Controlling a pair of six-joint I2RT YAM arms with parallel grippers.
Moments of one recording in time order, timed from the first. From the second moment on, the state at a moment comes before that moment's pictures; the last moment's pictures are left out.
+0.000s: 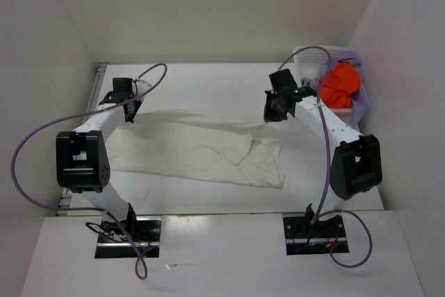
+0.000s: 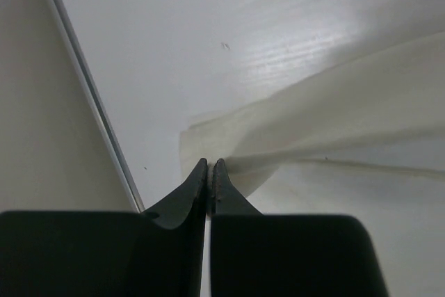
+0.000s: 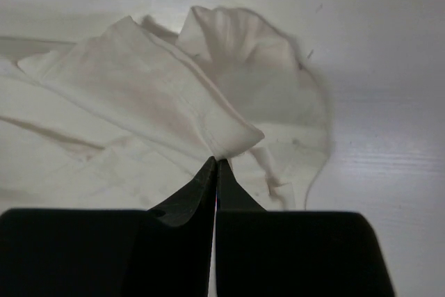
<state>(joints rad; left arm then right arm) 0.07 1.69 1.15 -0.32 -0.21 0.53 0.33 1.63 1.34 -0.70 0.03 0.44</state>
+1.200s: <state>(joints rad) 0.08 1.53 0.94 -0.33 -0.27 0.60 0.52 1.55 1.29 -0.75 -0.02 0.60</state>
